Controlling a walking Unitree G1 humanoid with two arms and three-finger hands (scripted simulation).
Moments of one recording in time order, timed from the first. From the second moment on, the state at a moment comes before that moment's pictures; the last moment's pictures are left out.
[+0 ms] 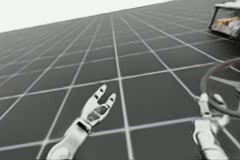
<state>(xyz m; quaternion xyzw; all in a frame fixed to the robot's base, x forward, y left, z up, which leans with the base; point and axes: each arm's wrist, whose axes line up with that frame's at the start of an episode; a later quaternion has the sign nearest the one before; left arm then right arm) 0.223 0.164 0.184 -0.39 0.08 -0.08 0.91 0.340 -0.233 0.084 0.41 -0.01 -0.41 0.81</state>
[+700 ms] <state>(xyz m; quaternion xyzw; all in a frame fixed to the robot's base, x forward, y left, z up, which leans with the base) 0.218 0.177 0.175 -0.41 0.07 -0.07 0.90 0.347 -0.220 0.102 0.39 -0.02 -0.39 0.83</state>
